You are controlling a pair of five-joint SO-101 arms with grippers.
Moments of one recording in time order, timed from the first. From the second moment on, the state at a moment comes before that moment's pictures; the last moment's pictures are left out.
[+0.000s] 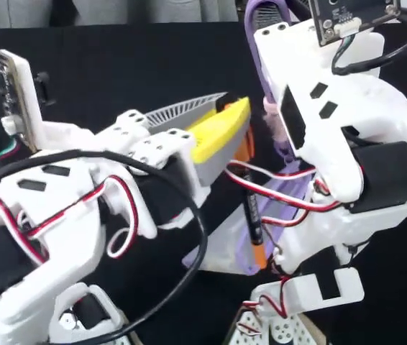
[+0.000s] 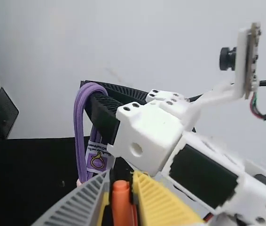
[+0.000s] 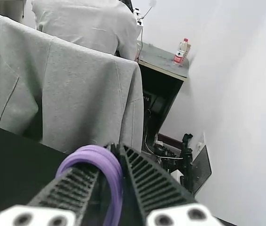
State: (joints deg) left arm 43.8 -35.6 -28.2 72.3 29.4; right arm -9.2 -0.2 -73.4 88.5 17.0
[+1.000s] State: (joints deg) left arm 49.8 -79.0 58.1 25.1 -8.0; right arm -9.2 -0.2 -73.4 88.5 17.0
